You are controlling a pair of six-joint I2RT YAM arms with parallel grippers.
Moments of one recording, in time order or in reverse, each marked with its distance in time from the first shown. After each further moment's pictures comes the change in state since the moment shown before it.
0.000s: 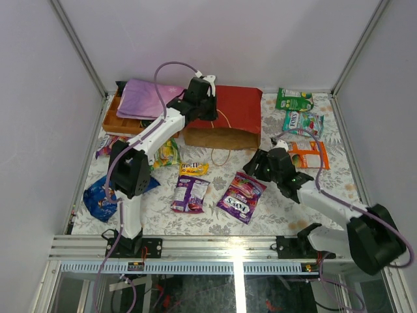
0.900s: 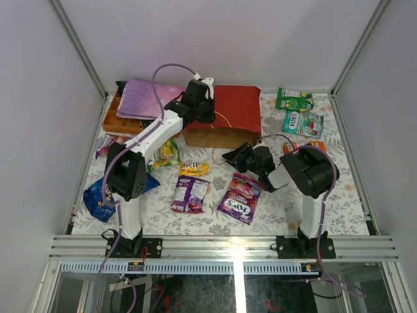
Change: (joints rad) left arm 0.000 -0.051 -0.071 0.000 -0.001 0.011; right arm -0.035 0.857 0.059 1.054 -0.246 0.410
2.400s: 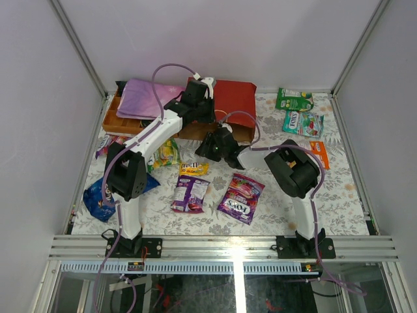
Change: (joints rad) left arm -0.001 0.000 0.000 0.000 0.011 -0.001; right arm 0.215 0.123 0.600 -0.705 0.148 -0.262
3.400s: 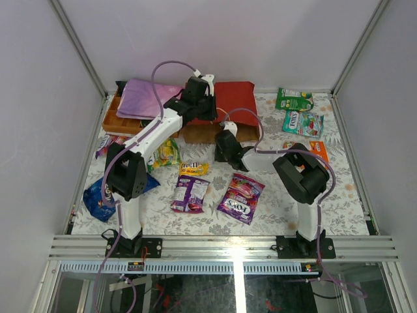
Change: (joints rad) left arm 0.000 0.002 0.029 -0.011 -0.001 0.005; right arm 0.014 -0.084 -0.027 -0.183 0.286 -0.328
